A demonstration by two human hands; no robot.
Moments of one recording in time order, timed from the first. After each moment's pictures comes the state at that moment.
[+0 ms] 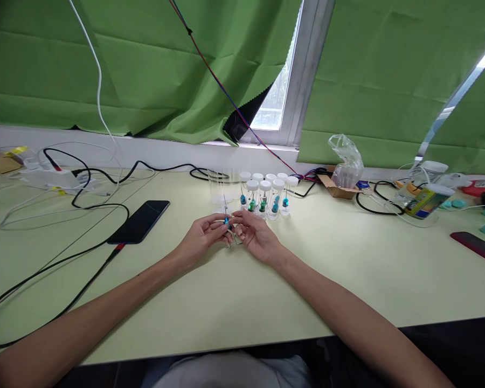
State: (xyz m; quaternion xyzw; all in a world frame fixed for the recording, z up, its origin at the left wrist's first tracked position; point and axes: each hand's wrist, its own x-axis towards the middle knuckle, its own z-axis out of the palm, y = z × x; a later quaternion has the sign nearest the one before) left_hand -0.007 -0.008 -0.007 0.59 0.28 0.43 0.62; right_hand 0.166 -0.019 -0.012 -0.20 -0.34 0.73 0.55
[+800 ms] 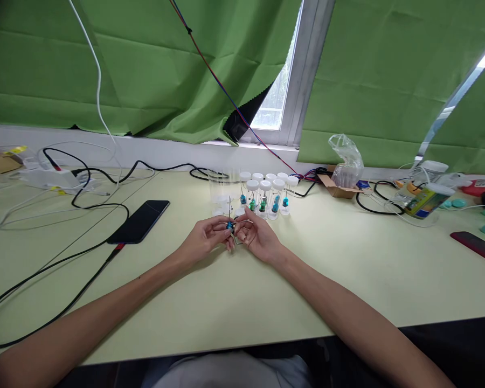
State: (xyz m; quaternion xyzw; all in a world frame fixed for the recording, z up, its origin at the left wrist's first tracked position) left_hand -0.006 -0.010 -0.009 0.65 0.29 0.39 0.58; right_hand 0.170 -0.013 -0.015 -0.25 -0.34 0.74 0.53
